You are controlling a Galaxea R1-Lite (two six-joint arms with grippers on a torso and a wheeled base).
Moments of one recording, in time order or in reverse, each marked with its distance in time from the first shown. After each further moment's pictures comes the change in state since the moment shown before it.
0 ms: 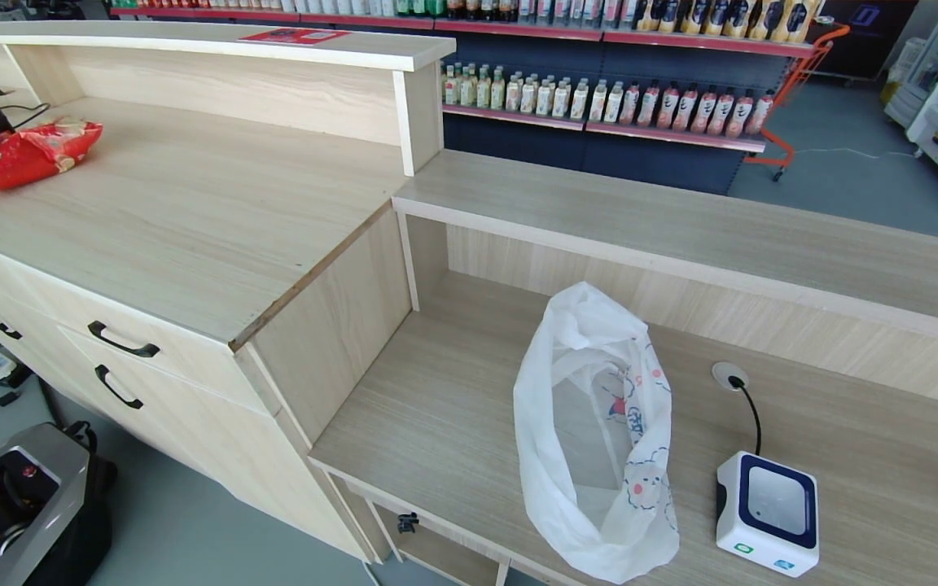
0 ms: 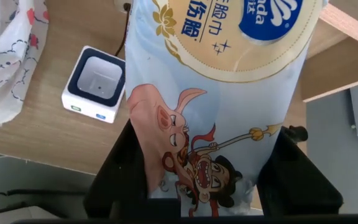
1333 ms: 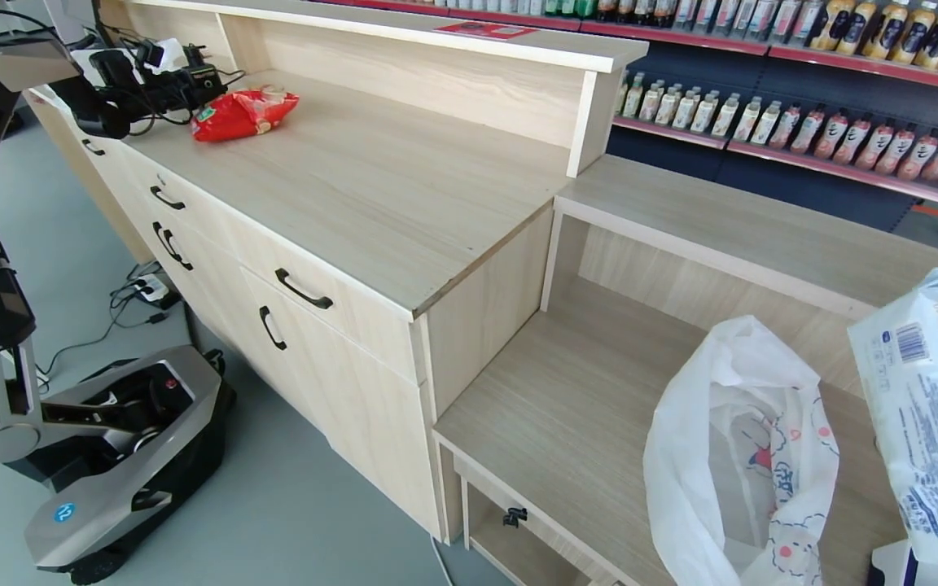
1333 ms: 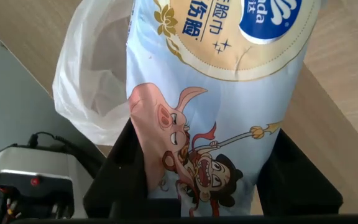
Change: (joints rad) left arm 0.000 0.000 0.000 0.000 0.000 0.000; right arm 0.029 0.316 -0.045 -0.071 0.280 -0.116
